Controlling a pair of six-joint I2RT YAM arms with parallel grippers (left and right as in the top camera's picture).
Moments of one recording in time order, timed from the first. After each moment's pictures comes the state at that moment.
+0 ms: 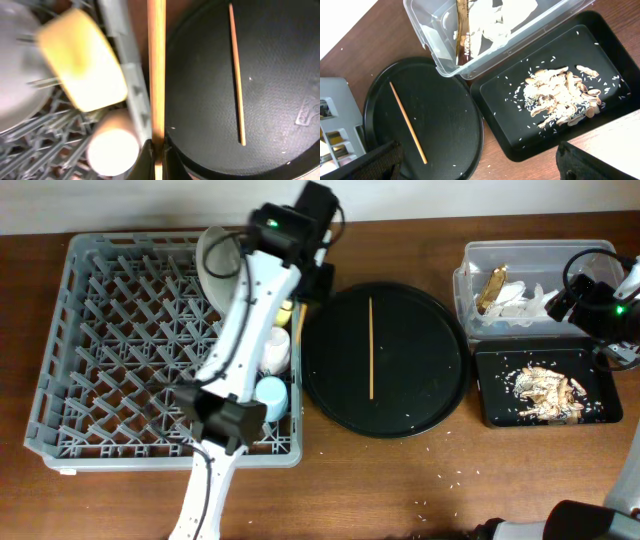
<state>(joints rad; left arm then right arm) -0.46 2.45 2.85 -1.69 -0.03 -0.20 -0.46 1.56 1.78 -1.33 -0.23 0.21</state>
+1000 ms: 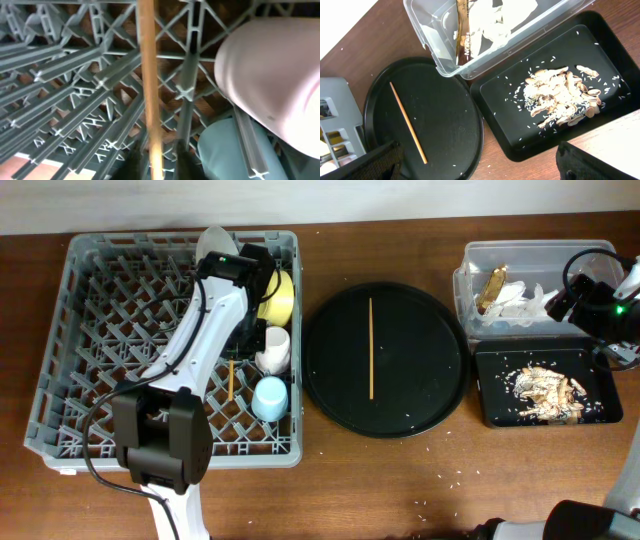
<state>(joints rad) -0.29 2.07 1.84 -1.42 -0.25 -0.29 -0.46 1.56 1.78 -1.33 -0.23 0.21</state>
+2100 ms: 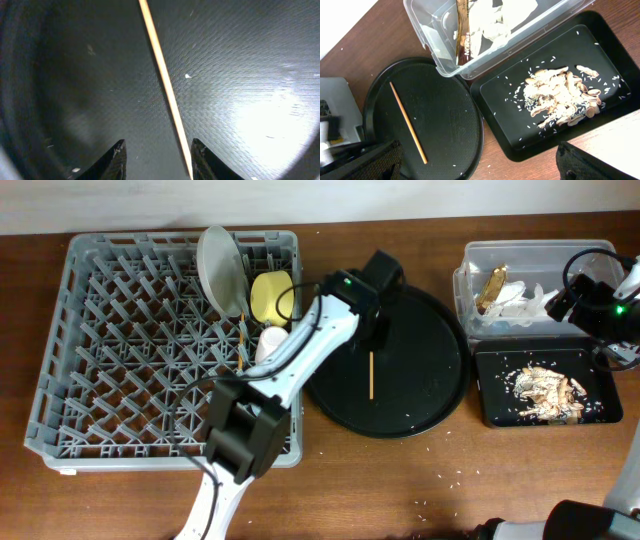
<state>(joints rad) -0.67 2.33 2.13 -1.10 0.02 -0.32 -0.46 1.56 1.78 -1.33 -0.23 0.21</state>
